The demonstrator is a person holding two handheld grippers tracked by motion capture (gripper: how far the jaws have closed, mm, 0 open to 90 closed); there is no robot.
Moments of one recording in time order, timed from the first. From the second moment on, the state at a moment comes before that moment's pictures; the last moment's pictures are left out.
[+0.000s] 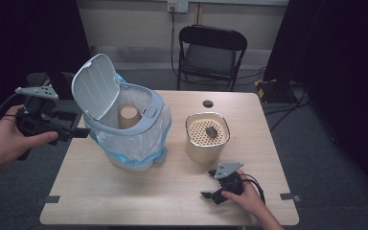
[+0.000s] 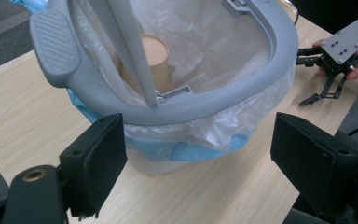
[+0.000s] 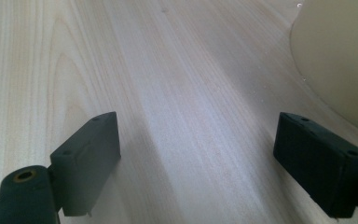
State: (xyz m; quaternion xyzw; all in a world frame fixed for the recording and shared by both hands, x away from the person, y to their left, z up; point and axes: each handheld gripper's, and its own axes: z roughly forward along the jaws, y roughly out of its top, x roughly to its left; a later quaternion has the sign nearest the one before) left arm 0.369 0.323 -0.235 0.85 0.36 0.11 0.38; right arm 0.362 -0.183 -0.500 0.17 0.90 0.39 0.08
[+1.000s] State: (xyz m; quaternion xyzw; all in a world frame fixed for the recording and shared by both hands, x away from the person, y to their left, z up) left arm 0.377 0.307 -0.220 0.84 0.35 0.13 0.40; right arm 0.362 -0.183 -0.500 0.17 0.90 0.39 0.08
